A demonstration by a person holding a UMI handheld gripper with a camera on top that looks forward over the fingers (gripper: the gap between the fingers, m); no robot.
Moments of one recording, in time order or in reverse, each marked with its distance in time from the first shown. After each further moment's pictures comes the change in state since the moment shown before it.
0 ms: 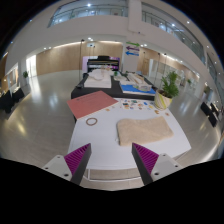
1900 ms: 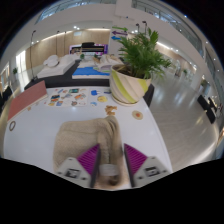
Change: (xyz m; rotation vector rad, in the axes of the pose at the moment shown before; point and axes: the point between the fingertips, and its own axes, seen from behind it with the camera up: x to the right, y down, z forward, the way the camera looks) arm 0.390 -0.007 0.326 -0.127 0.065 0.013
